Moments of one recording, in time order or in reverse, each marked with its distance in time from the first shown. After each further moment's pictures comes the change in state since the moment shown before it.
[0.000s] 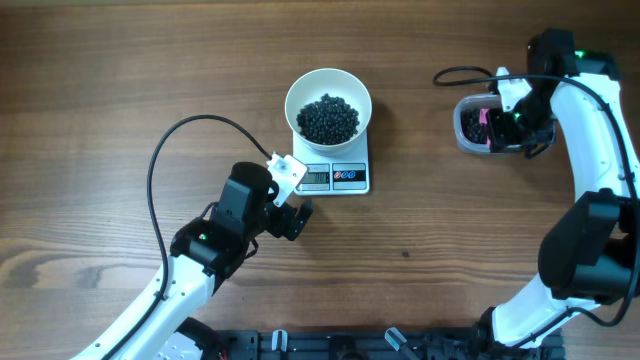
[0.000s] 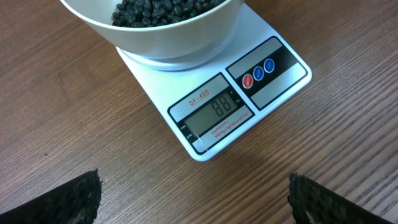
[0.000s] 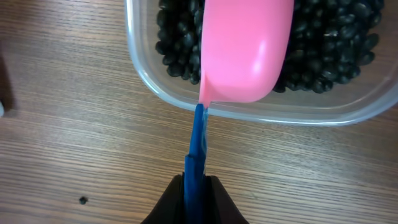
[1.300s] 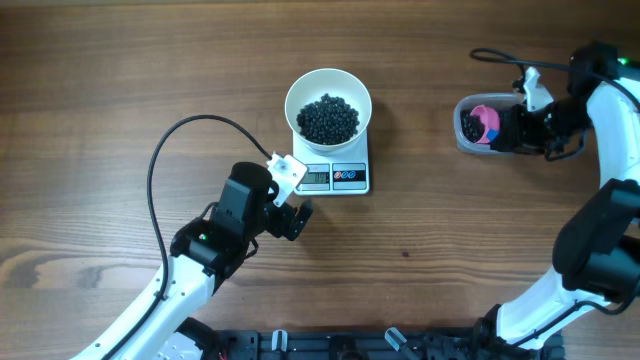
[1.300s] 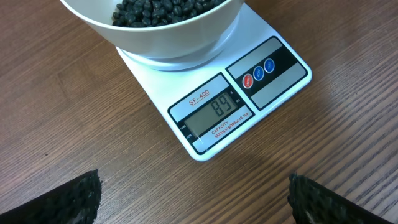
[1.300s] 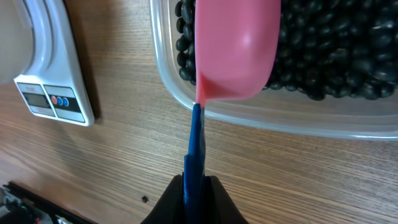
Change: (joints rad) left arm 0.000 0.000 0.000 0.000 0.000 0.000; right arm -0.186 0.043 0.000 -0.018 -0.355 -0.052
